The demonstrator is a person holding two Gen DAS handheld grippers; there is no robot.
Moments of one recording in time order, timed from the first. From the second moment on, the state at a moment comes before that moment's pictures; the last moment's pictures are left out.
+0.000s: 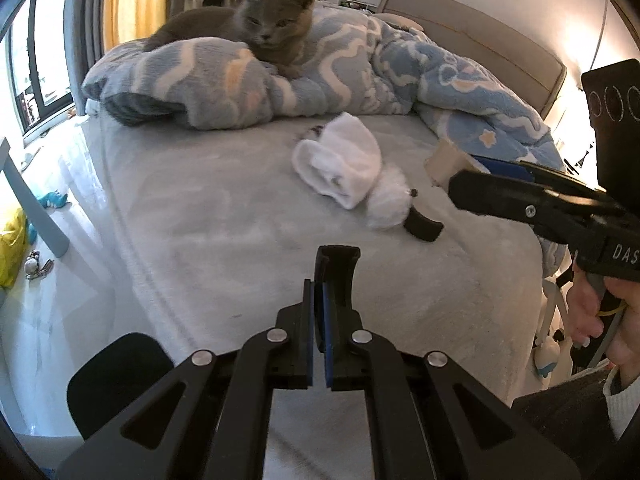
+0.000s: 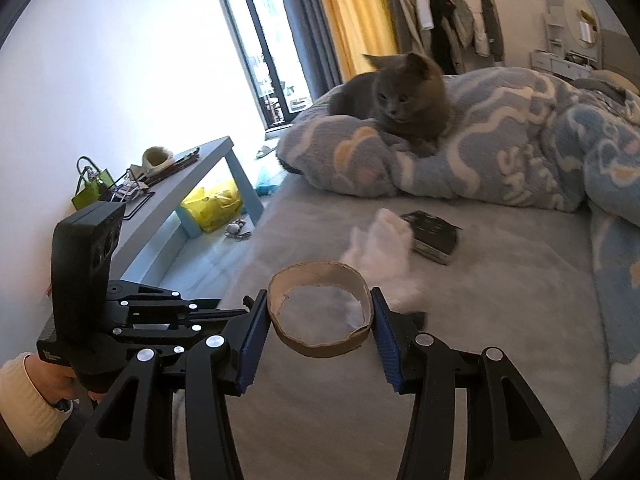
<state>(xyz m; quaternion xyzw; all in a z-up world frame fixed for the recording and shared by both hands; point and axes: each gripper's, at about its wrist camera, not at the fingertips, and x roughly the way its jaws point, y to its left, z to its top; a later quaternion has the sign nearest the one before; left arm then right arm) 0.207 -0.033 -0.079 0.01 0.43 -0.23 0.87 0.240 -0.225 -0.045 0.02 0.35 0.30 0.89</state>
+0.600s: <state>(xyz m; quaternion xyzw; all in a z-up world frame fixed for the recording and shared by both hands) 0.199 0.054 -0.088 0.00 0.45 -0.18 0.88 0.242 -0.130 -0.044 -0.01 0.36 0.34 0.87</state>
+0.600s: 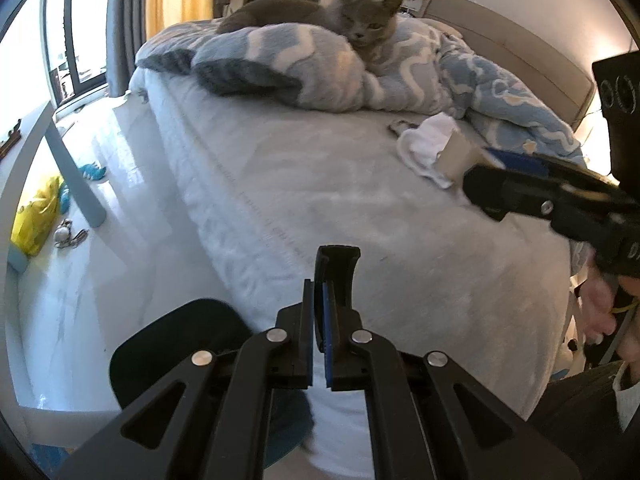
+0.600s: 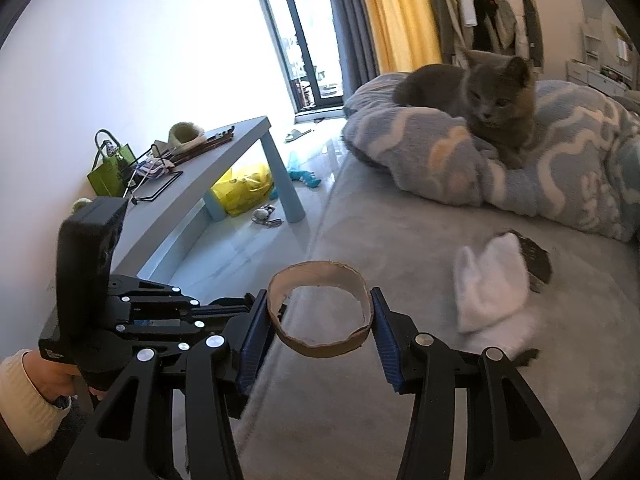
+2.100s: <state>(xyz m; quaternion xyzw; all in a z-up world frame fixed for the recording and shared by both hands) 0.156 0.198 -0.207 0.00 0.59 -0.08 0.80 0.240 0.037 -0.085 -0.05 0.42 0.40 0.81</state>
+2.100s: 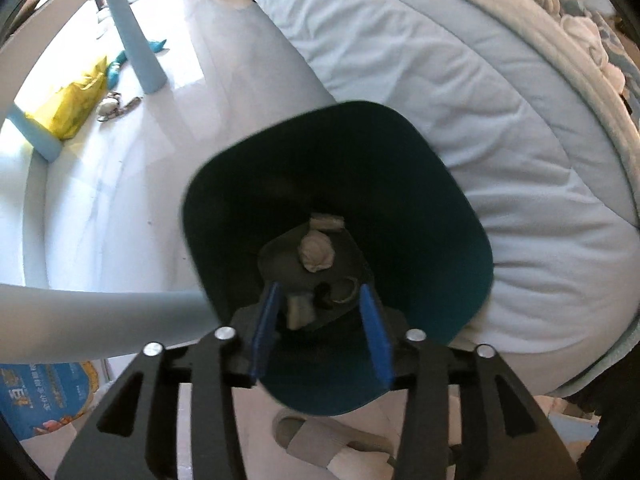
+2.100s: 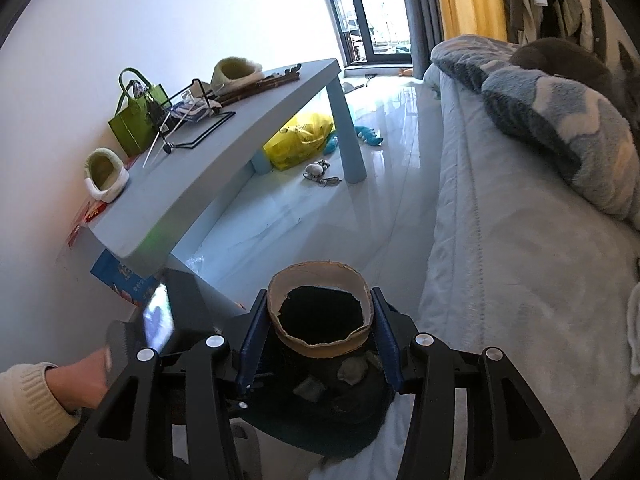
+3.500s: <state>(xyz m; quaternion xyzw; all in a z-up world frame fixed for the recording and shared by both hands) 0.112 0.260 -0.038 -0.09 0.40 -0.06 0.91 0.221 0.144 -0.225 -0.22 0.52 0.37 0.74</state>
